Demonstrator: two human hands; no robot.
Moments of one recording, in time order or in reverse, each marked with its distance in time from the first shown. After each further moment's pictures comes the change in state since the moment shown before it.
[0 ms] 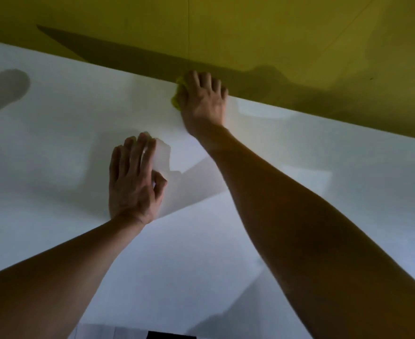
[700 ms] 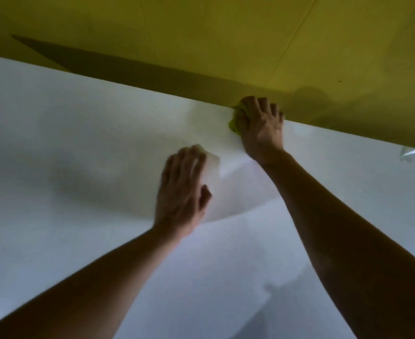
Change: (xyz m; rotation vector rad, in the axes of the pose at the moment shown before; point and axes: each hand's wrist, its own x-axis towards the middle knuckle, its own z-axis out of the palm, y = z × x) left_hand -0.003 0.205 0.039 -0.127 -0.047 0.162; right_hand -0.049 0.229 -0.091 -0.017 0.015 0.012
